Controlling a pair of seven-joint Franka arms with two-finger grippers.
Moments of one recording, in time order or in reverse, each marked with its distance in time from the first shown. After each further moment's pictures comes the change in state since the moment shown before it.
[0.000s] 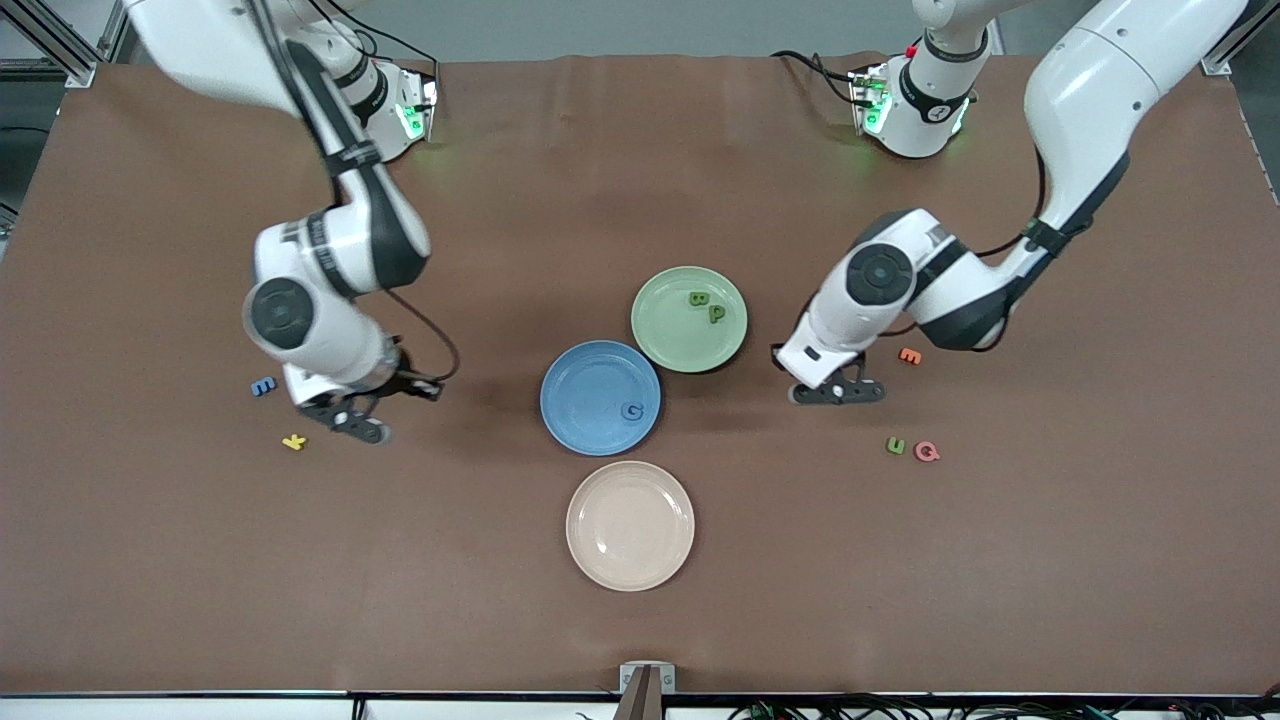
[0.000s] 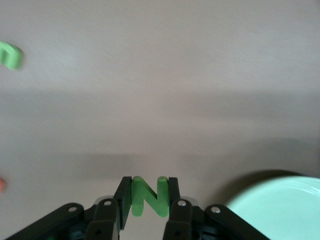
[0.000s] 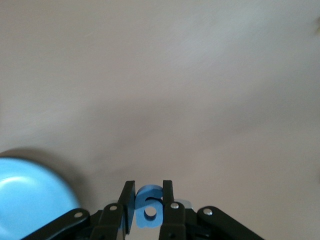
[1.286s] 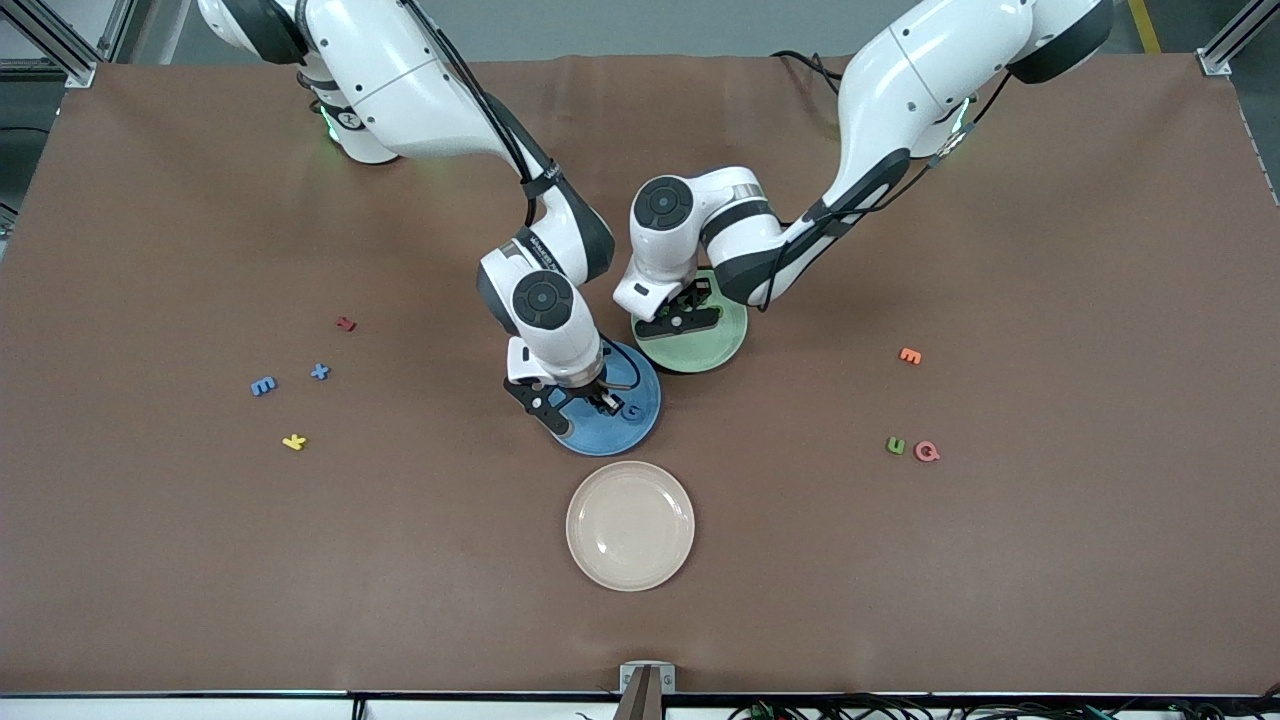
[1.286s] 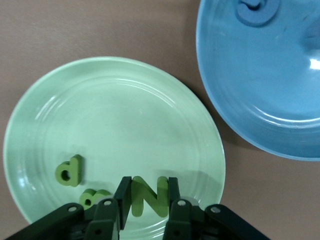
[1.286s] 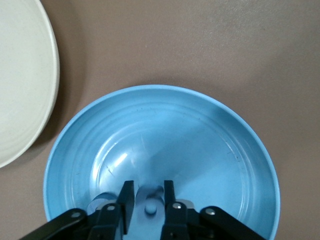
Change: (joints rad) left arm -0.614 0.115 0.256 0.205 -0.045 0.001 -0.389; right arm 0.276 0.373 -0.006 0.313 0.001 0.189 0.556
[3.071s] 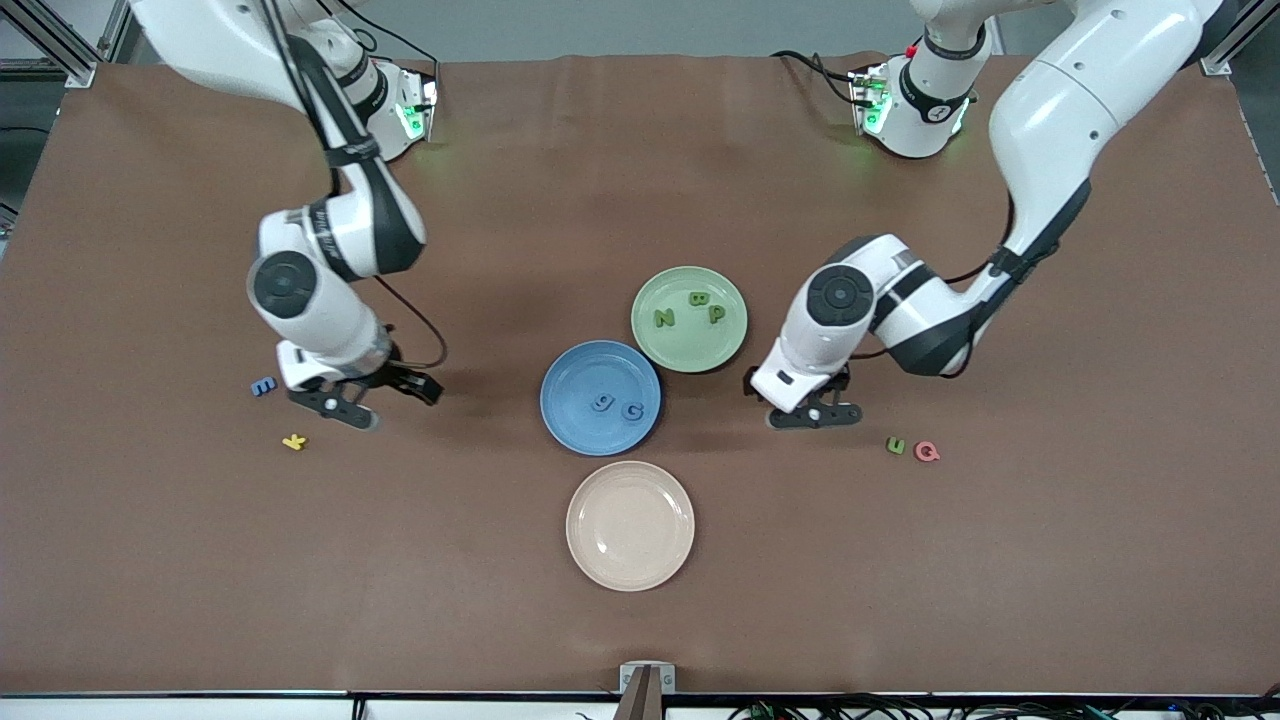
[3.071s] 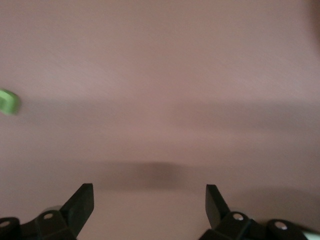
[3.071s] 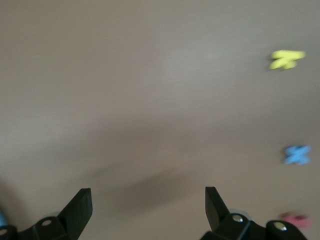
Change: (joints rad) left arm 0.506 -0.040 -0.107 -0.054 0.163 -0.013 0.420; right arm -0.398 -0.478 -0.045 -0.571 -0.068 0.015 -0.807
